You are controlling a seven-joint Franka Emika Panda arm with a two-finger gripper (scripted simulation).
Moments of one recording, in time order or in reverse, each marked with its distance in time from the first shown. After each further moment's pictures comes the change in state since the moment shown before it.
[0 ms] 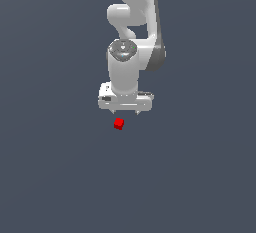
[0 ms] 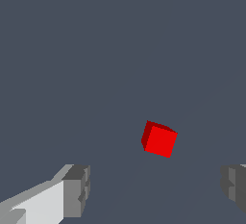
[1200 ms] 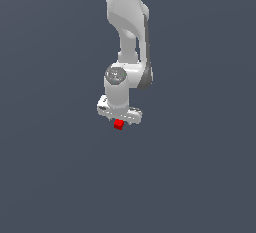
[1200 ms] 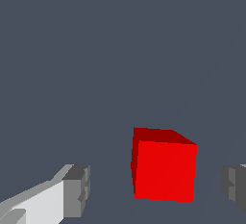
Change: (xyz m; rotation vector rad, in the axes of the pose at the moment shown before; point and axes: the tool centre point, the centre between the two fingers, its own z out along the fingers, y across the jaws) arm -0.013 0.029 0.103 0.001 0.035 0.215
